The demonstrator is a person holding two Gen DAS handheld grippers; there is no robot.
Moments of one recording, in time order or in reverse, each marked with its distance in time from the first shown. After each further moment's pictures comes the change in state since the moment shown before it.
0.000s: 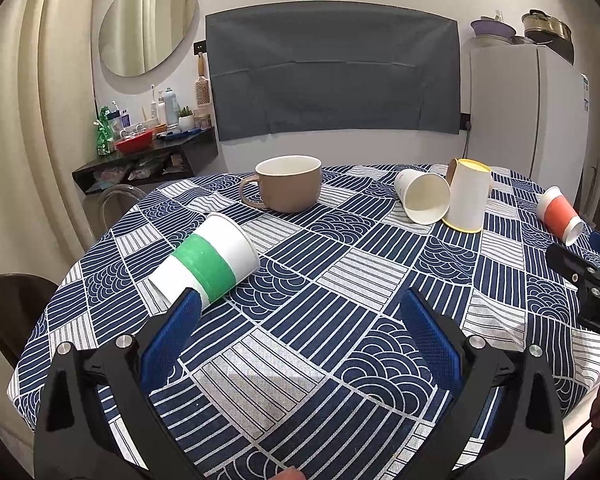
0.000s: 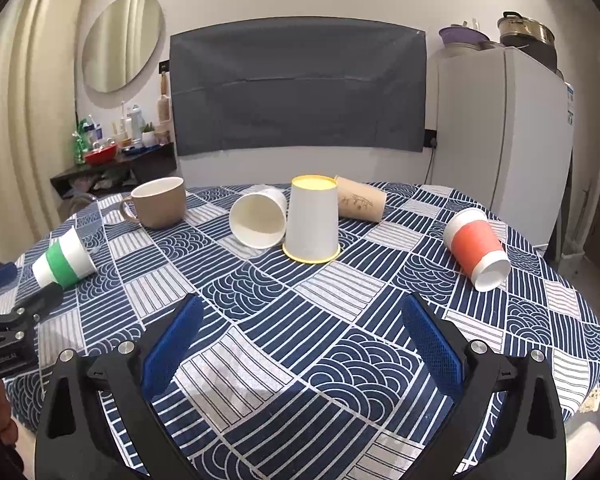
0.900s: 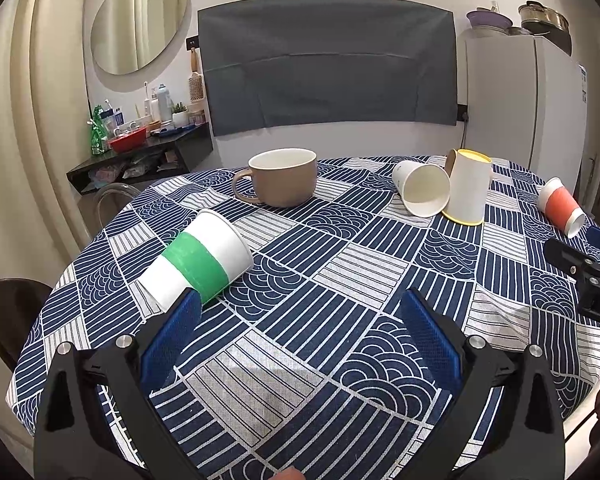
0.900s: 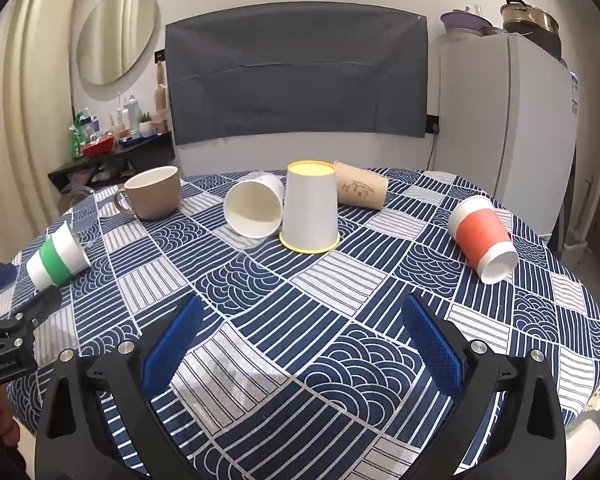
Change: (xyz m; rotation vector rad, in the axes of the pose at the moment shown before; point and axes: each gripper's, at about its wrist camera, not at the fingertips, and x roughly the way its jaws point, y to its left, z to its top) left arm 0.012 -0.002 0.003 0.018 0.024 -0.008; right arm 0.016 -0.005 0.004 0.005 0.054 -0.001
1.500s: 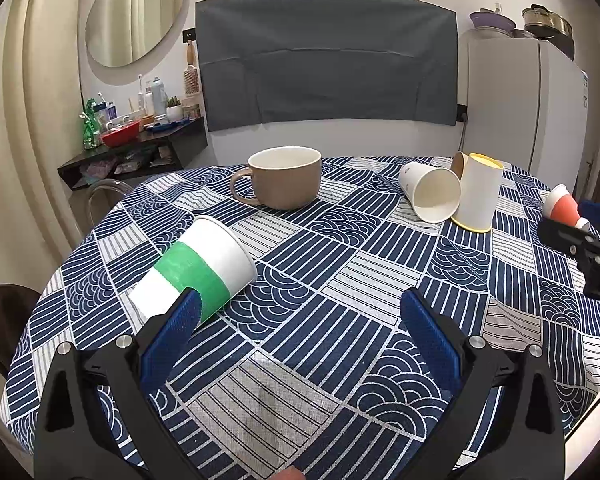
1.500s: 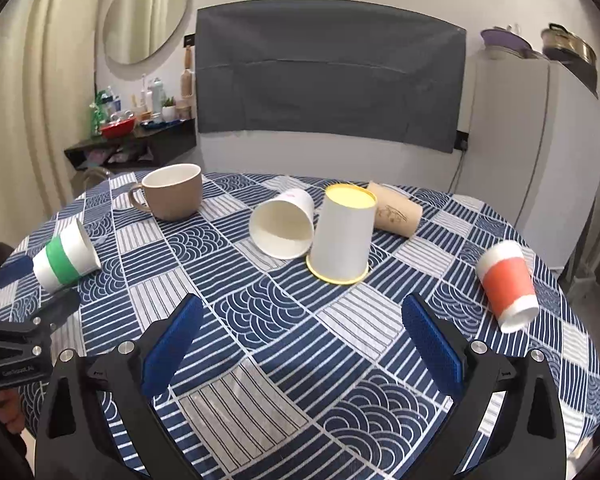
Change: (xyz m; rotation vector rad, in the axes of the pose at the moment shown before) left arm 0.024 0.015 0.009 -0.010 0.017 -0.038; right arm 0.018 0.029 0.038 -0.140 0.020 0.047
